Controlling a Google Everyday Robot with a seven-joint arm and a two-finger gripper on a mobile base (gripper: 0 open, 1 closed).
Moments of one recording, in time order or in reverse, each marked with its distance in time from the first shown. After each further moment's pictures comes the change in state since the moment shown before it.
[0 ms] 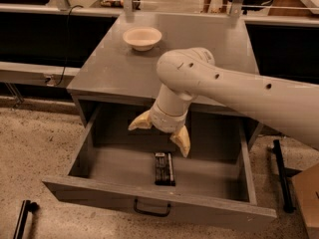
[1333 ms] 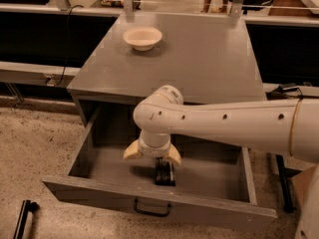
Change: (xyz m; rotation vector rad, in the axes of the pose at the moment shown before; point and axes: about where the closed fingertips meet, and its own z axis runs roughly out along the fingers) arm 0.000 0.007 0.107 -0.127 0.113 -0.326
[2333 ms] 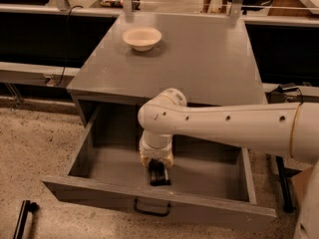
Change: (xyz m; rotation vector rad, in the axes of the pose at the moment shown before) arm -0.002 0.000 0.013 0.040 -0.024 -0.068
